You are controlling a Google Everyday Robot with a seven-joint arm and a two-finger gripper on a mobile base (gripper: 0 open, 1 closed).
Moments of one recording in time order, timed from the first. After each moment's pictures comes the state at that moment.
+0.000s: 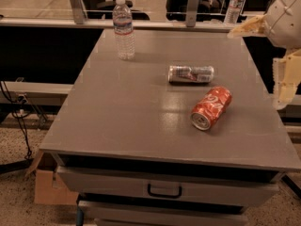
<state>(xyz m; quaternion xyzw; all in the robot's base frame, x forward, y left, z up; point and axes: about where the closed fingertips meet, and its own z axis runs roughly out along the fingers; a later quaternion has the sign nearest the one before) 0.484 -0.212 0.975 -0.78 0.60 0.01 0.17</state>
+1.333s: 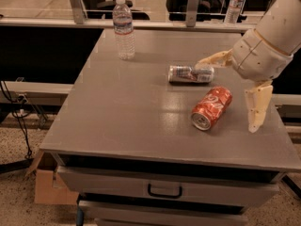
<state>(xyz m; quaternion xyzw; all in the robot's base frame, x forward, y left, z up) 0.475 -0.165 0.908 -0.85 0.49 0.07 0.18</state>
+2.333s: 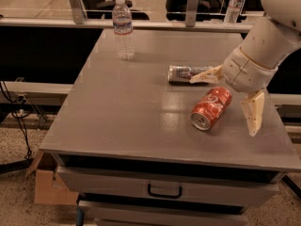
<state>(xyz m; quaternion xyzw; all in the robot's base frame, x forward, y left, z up) 0.486 -0.175 0.865 -0.90 0.41 0.04 0.13</state>
